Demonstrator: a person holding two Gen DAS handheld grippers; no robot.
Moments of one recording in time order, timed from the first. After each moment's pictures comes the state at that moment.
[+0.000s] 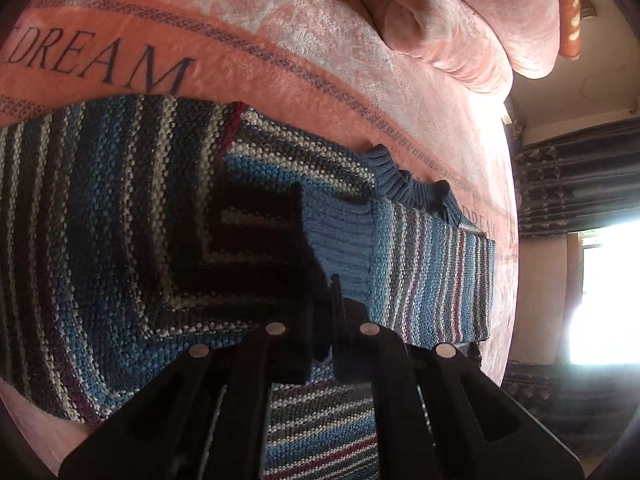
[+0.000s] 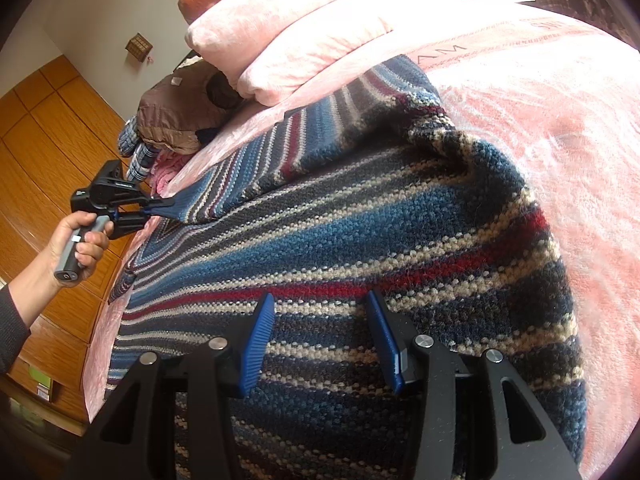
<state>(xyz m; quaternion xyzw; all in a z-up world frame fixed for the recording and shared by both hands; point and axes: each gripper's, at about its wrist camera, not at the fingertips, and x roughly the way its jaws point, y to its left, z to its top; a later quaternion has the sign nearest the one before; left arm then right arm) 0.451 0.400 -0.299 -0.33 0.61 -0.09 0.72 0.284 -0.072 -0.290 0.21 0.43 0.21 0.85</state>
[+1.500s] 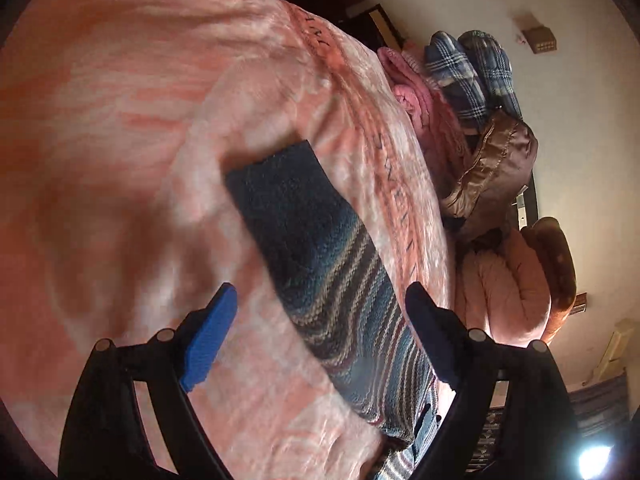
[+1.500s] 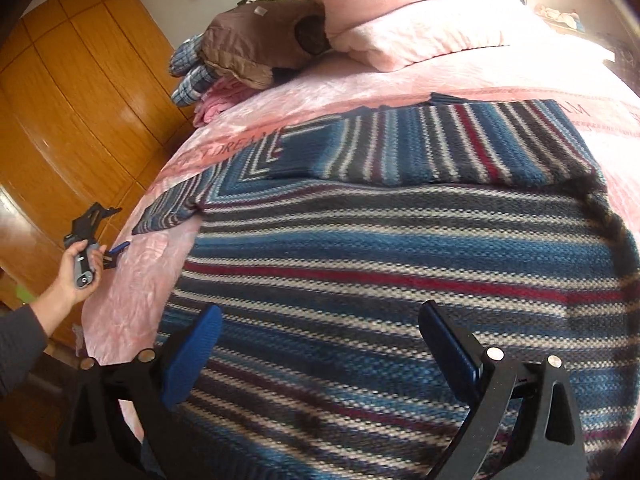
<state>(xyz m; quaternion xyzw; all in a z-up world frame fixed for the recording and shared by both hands) 0.169 0.787 -0.304 -0.58 0.28 0.18 0.74 0.257 0.089 -0.213 0.08 0.47 0.28 0.83</state>
